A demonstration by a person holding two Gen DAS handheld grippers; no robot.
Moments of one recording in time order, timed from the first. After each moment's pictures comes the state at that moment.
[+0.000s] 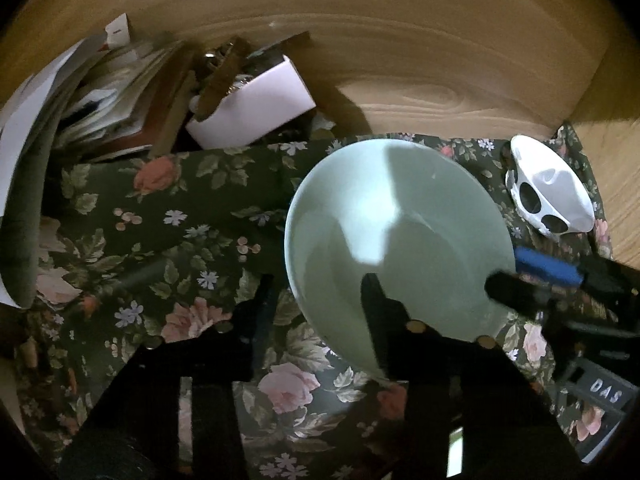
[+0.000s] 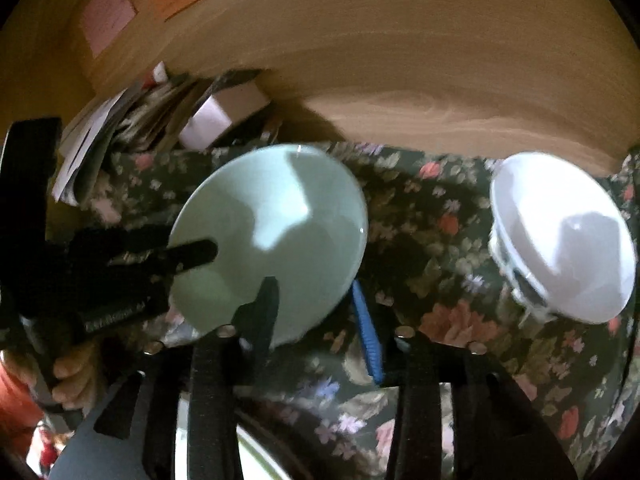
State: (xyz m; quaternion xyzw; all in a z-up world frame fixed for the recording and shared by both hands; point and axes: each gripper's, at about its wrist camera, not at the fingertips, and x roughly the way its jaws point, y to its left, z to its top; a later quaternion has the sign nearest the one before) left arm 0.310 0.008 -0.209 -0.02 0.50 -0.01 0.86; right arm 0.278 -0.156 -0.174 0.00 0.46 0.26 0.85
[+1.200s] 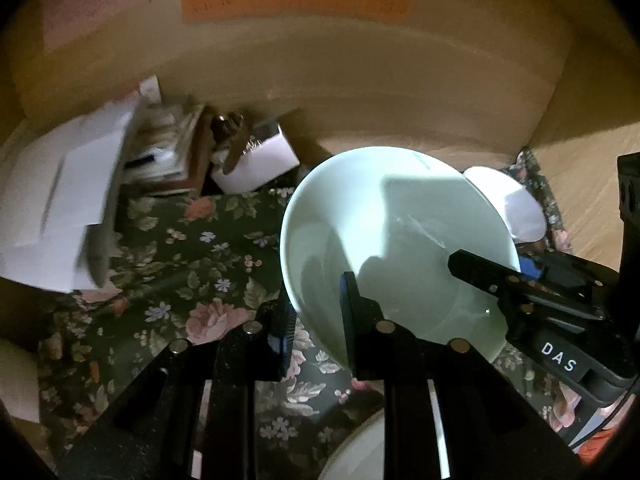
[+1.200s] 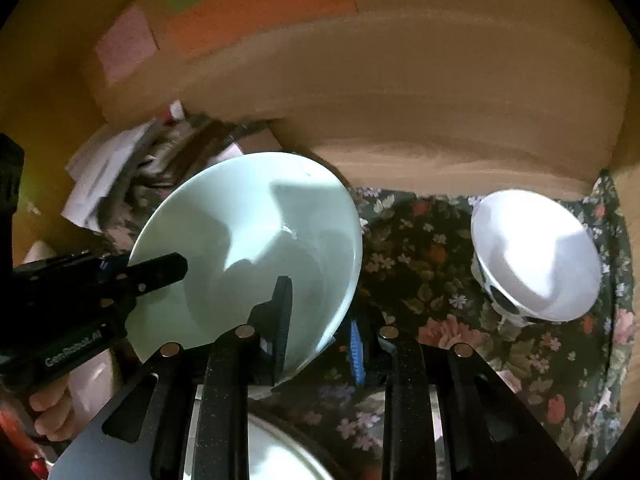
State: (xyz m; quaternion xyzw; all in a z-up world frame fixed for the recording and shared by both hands) left arm 0.256 0.015 -0.146 -0.02 0.43 -0.03 0.90; right arm 0.251 -0.140 -0.139 0.01 0.41 0.25 0.88
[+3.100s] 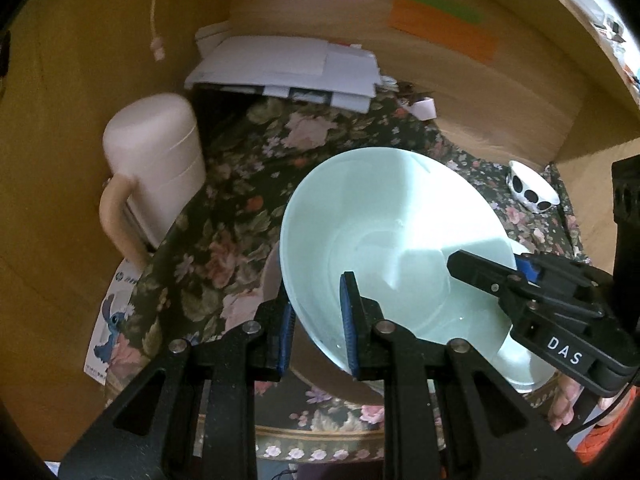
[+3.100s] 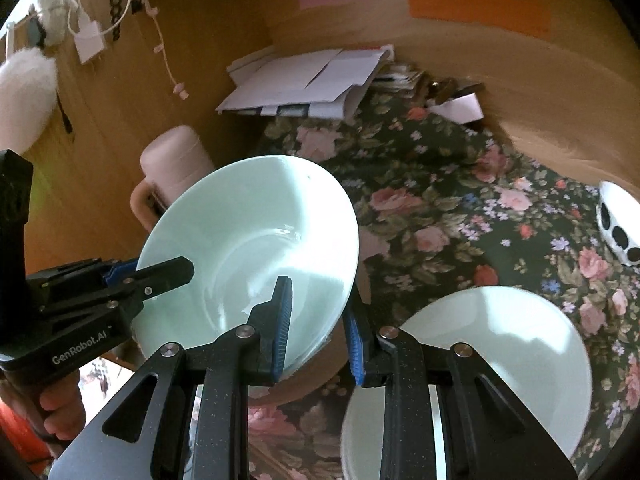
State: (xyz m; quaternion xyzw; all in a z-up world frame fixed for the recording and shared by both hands) left arm 0.038 0.148 -0.154 -0.10 0.41 0.08 0.90; right arm 0.100 -0.006 -0.156 -0.04 0.40 0.37 0.84
